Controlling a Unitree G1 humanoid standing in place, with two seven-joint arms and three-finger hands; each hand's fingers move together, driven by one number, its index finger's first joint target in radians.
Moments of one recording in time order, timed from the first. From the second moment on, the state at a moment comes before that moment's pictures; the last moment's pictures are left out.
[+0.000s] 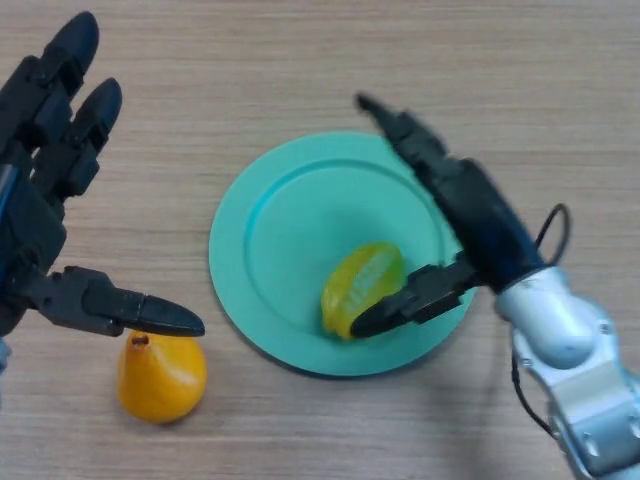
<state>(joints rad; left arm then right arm) -0.05 0.32 0.29 -0.66 -0.30 0.42 -0.24 -0.28 -0.19 0.23 -0.10 -0.22 0.04 0.07</state>
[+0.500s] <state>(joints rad) -0.03 0.31 0.30 -0.64 -0.30 0.42 -0.26 -0.03 -0.20 0.05 -0.60 -0.03 0.33 0.16</state>
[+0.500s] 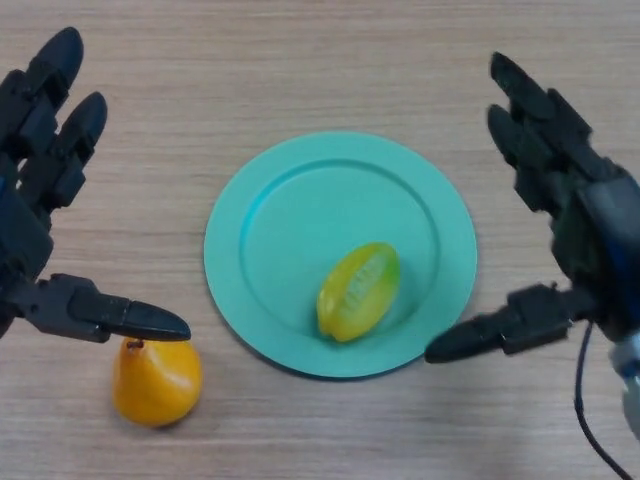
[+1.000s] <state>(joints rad) -0.05 0.31 0.24 -0.54 -0.29 0.39 -0.26 0.00 -0.22 -0.04 -0.65 0.04 0.38 0.16</state>
